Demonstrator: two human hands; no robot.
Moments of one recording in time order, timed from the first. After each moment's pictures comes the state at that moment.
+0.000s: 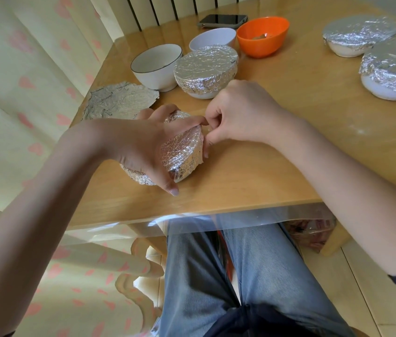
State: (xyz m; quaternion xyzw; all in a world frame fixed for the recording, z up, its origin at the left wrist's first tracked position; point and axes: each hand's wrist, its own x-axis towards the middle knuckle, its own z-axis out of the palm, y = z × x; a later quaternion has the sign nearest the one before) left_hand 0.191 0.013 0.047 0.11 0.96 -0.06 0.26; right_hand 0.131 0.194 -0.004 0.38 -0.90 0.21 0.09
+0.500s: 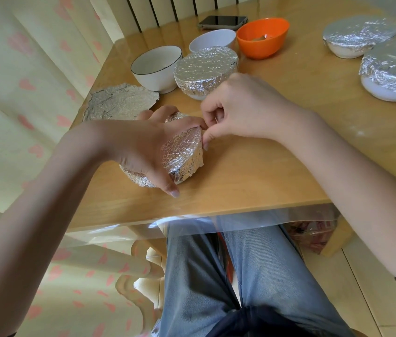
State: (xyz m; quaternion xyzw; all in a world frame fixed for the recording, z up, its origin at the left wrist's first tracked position) left_hand 0.191 0.014 0.049 0.11 0.96 -0.05 0.25; right_hand 0.134 0.199 0.012 0.40 -0.89 0.20 0.08
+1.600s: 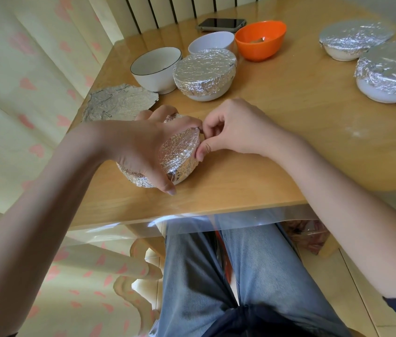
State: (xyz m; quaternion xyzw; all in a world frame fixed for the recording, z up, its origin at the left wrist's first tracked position) left_hand 0.191 0.012 0.046 0.12 0.96 -0.04 0.24; right_hand 0.135 0.191 -0.024 0.34 -0.85 0.39 -0.03
